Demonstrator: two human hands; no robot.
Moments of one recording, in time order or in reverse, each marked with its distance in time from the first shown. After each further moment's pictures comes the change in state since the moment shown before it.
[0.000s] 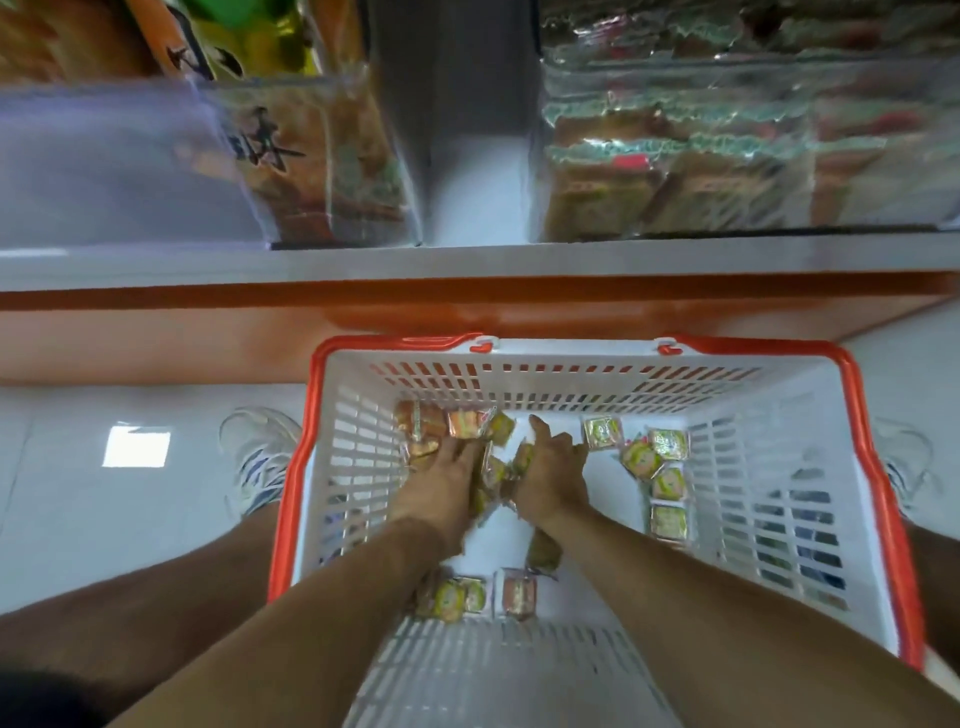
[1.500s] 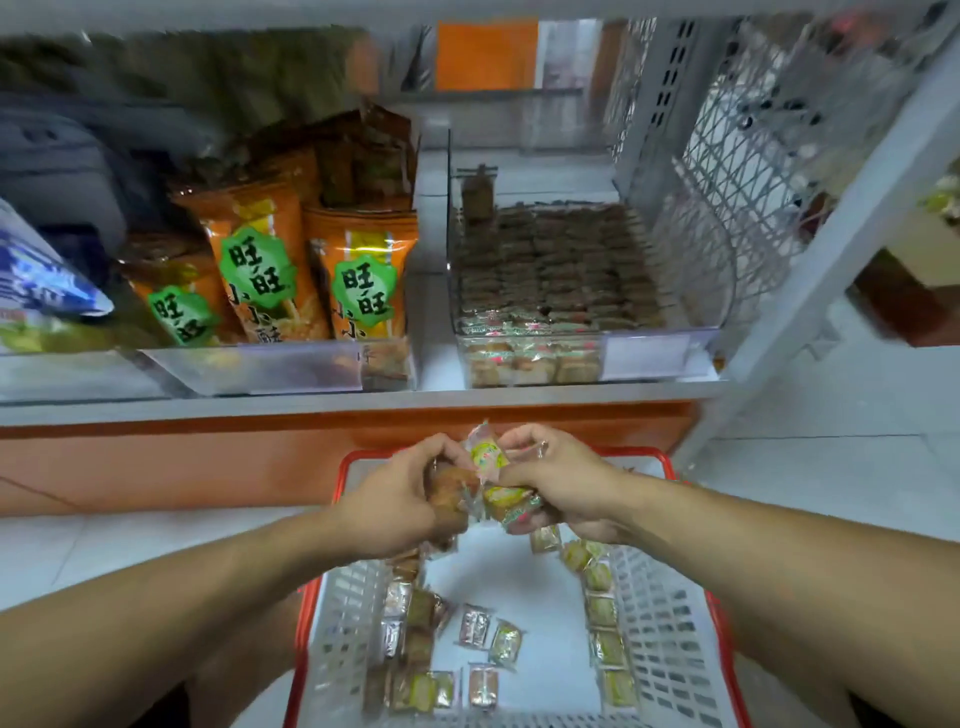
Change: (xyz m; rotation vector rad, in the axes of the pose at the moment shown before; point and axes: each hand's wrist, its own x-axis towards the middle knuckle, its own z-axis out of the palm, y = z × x) left_hand -0.168 0.052 -0.197 -0.817 0.109 0.417; right_hand -0.175 -0.072 -0.232 0.840 -0.264 -0.280
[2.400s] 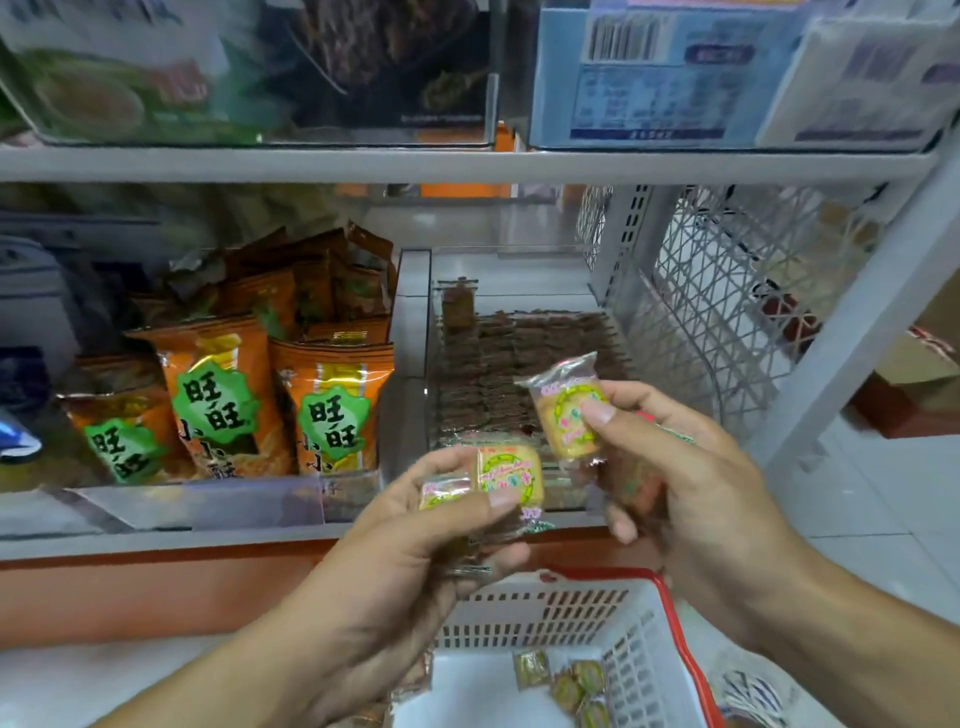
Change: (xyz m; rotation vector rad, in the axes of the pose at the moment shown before) left_hand -0.004 0.132 0.007 -1.037 0.126 0.035; right_hand -0.081 -0.121 -0.034 0.182 0.146 -0.585
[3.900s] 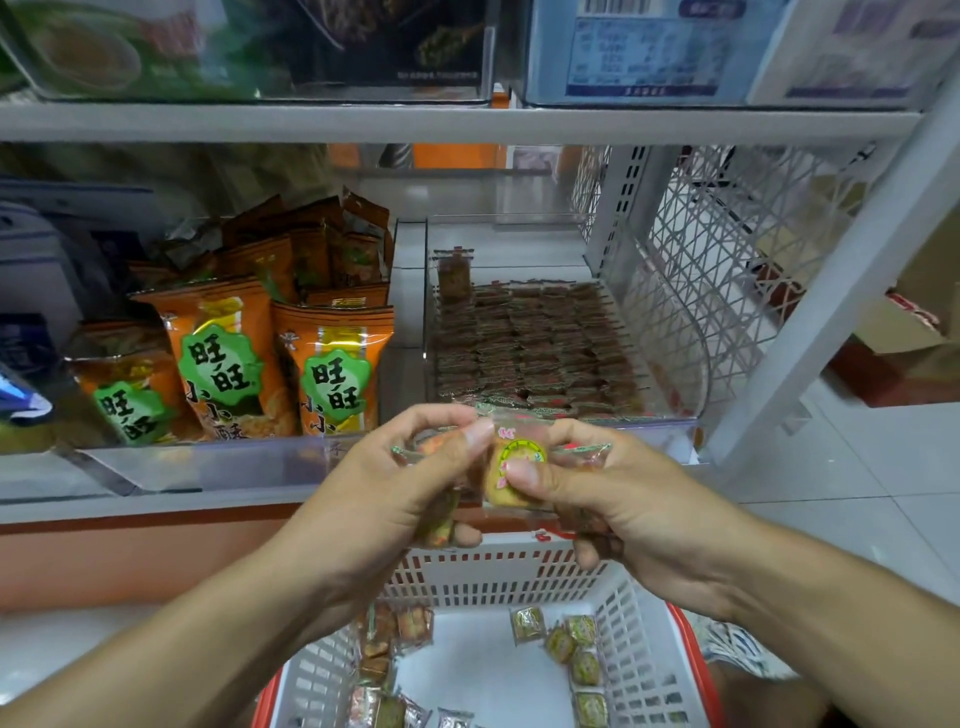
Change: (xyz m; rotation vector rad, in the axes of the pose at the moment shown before) left_hand -0.012 0.014 -0.013 0.400 -0.026 0.061; right_hand -0.015 0.012 0.017 -0.068 -0.166 0.403
